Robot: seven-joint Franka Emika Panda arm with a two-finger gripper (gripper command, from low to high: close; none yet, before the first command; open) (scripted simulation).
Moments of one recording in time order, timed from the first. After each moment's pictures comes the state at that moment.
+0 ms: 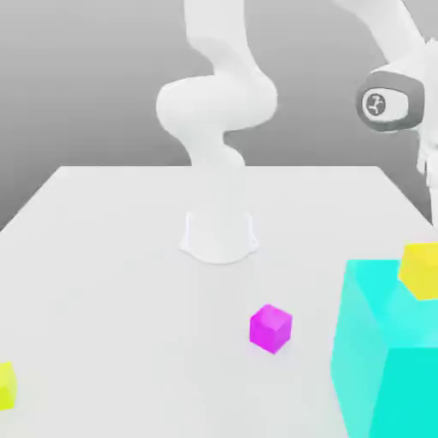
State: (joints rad) arm 0.56 -0.03 0.37 -2.66 0.11 2.71 0.34
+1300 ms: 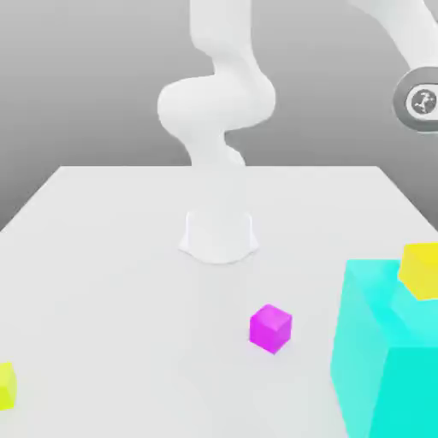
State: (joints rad) arm 0.55 -0.01 0.25 -2.34 -0.06 2.42 0.19
